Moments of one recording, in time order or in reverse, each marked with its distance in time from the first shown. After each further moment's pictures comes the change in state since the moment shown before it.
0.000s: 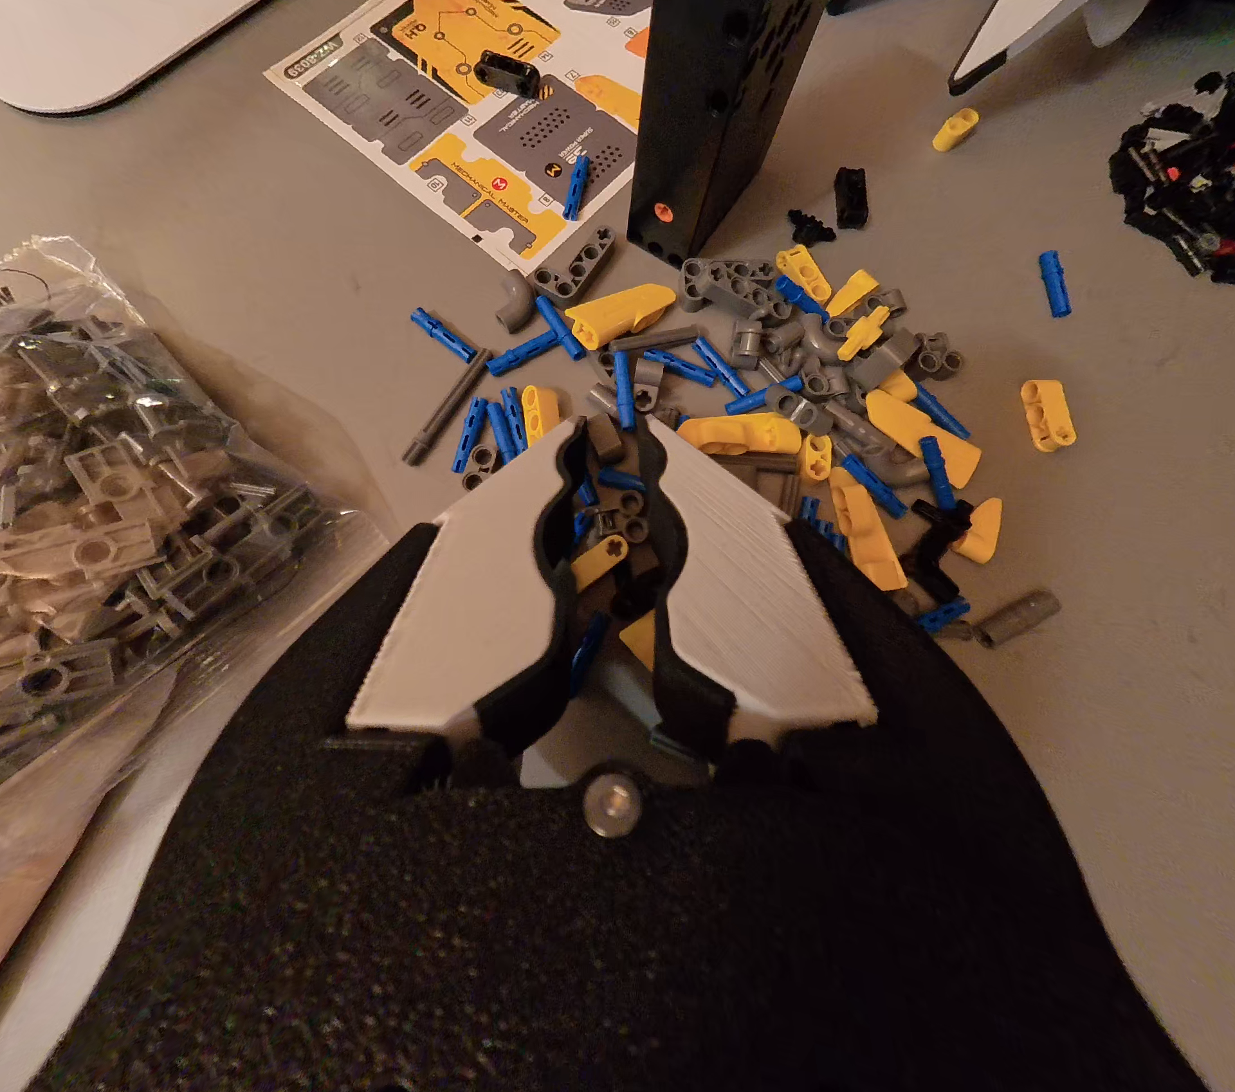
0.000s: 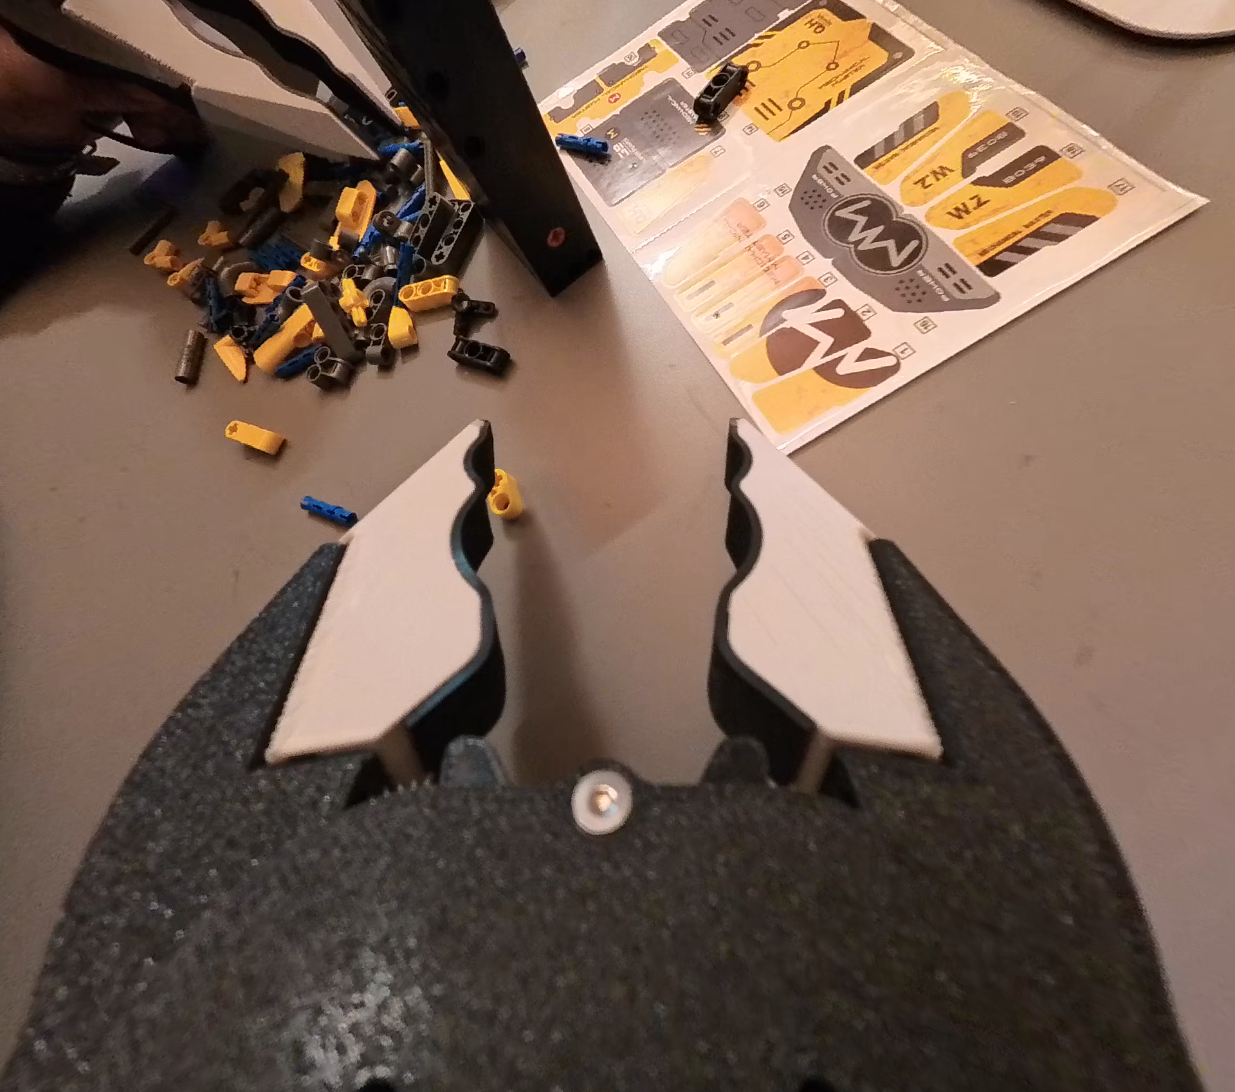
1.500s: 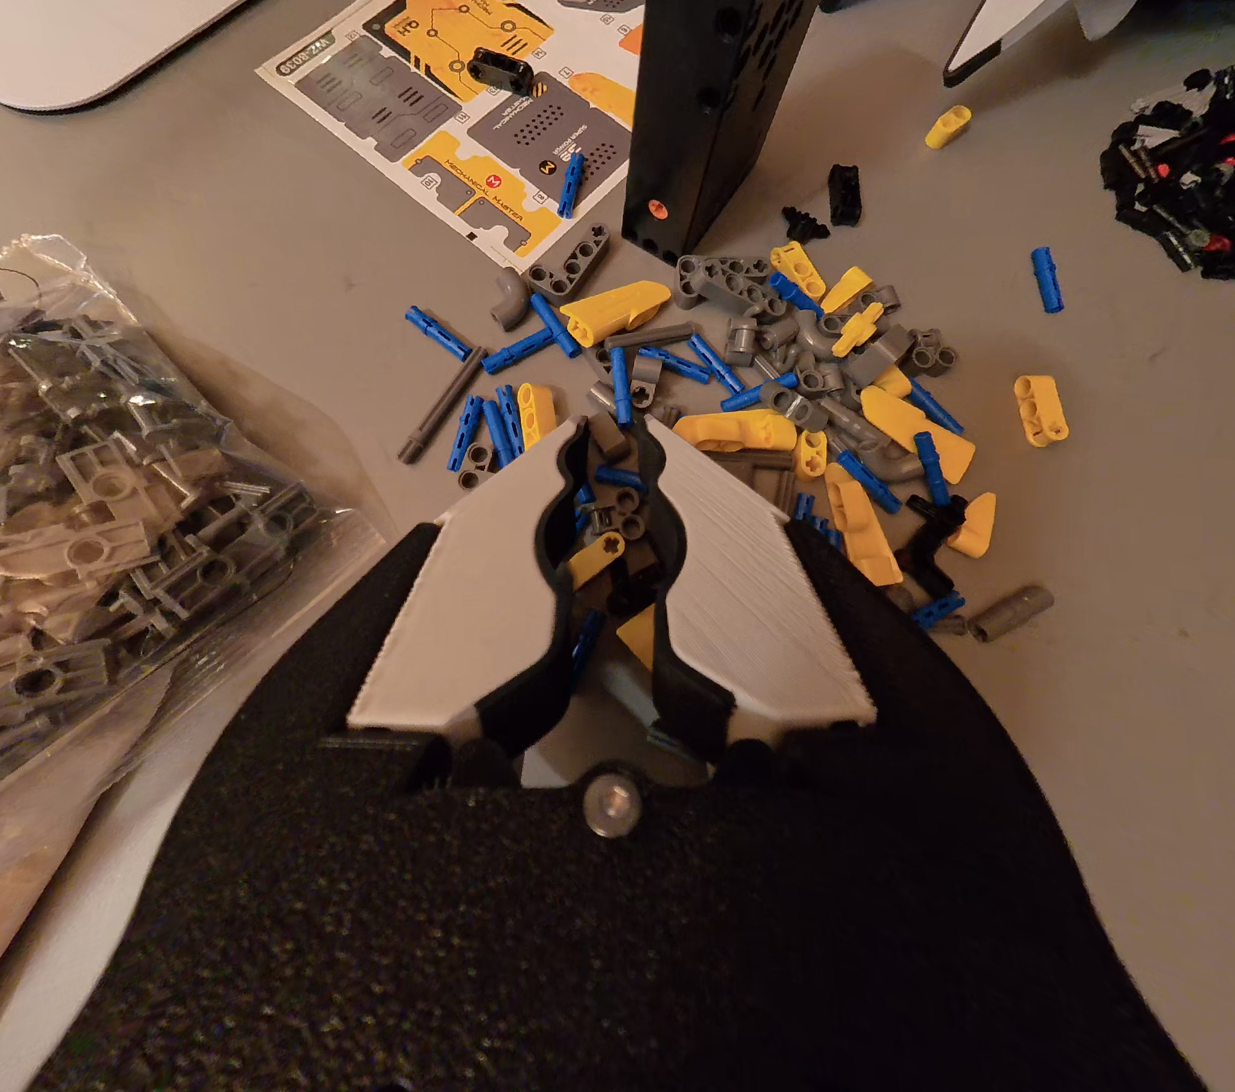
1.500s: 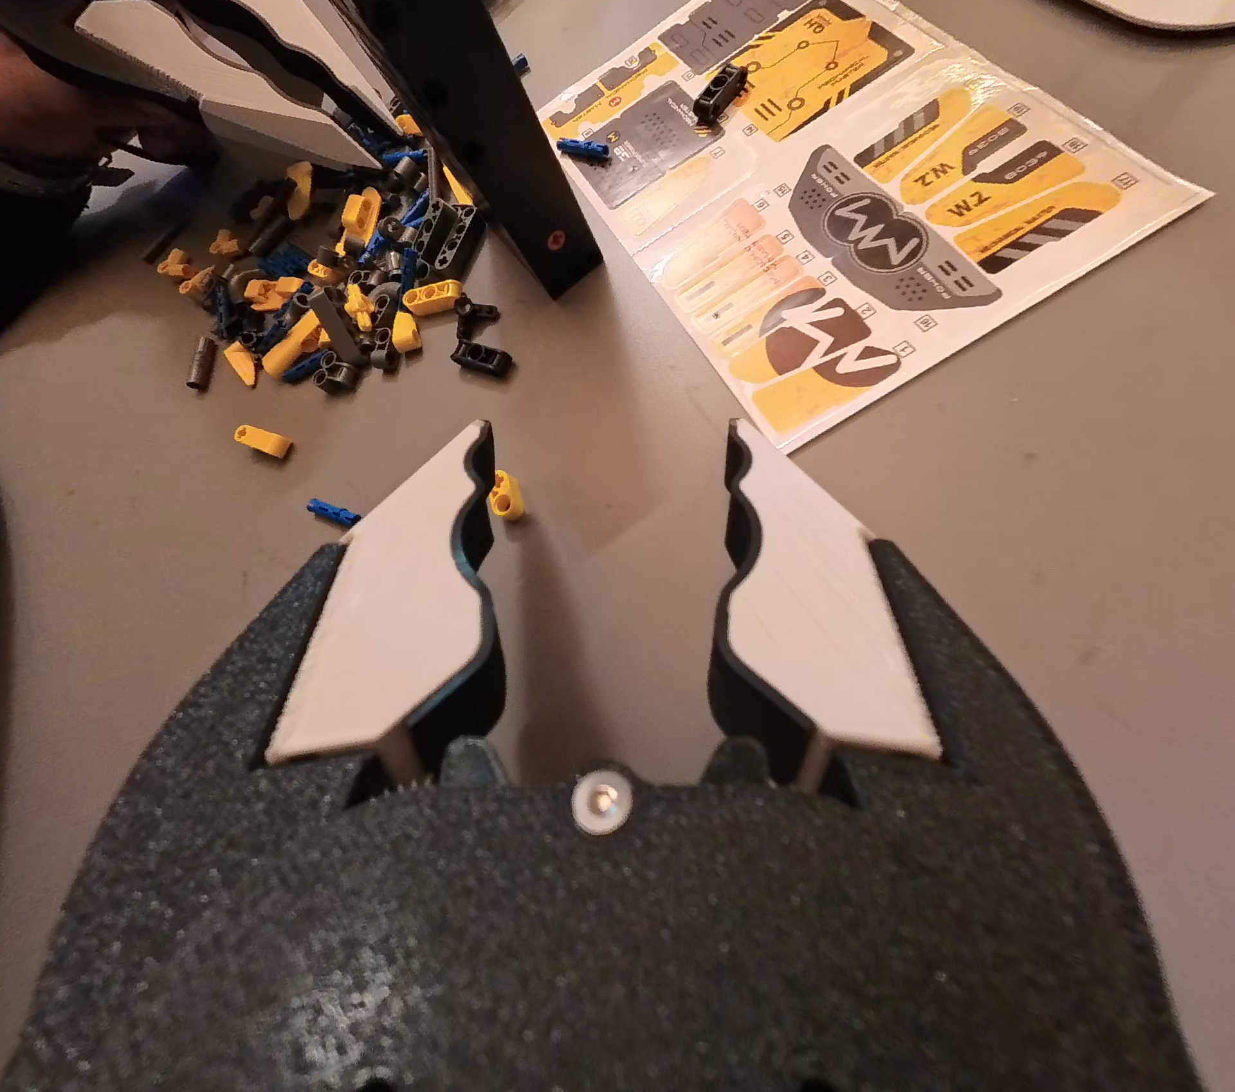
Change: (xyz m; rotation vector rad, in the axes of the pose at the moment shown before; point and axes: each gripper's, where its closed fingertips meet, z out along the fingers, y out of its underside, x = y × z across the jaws) left arm 0.001 0.001 0.000 -0.001 0.010 0.000; right arm 0.000 -0.001 0.000 0.005 -0.013 0.016
